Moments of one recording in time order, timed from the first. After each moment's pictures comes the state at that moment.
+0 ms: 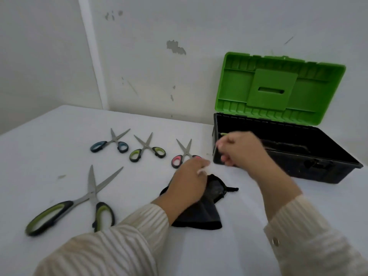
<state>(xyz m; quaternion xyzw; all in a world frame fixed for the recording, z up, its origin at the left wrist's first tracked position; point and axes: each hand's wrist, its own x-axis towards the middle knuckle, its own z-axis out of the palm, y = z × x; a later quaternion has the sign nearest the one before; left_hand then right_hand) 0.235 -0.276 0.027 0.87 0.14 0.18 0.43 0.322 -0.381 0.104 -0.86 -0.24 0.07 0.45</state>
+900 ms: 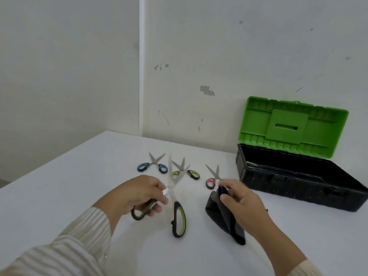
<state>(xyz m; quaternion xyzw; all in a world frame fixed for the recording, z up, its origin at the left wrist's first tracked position) 0.085 -0.120 0.081 0.76 0.28 -0.03 0.59 0.206 -0.352 0.068 -0.84 -0.32 0.03 0.44</state>
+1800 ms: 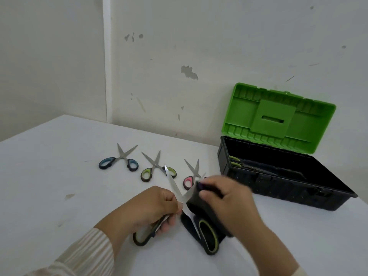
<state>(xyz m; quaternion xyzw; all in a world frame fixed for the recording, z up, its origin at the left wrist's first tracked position) 0.163 -0.170 0.044 0.77 0.16 -0.07 0.62 0.237 -0.343 0.081 -0.86 -0.37 -0.07 0.35</state>
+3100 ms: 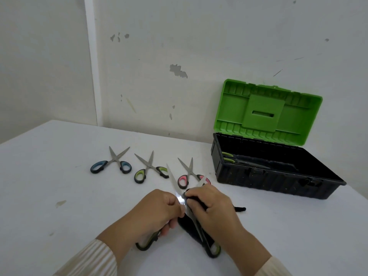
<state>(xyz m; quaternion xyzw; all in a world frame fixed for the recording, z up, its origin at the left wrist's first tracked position) 0.163 -0.191 0.045 0.80 0.14 -0.01 0.58 0.243 -0.338 0.031 -0.82 -0.43 -0.13 0.37</state>
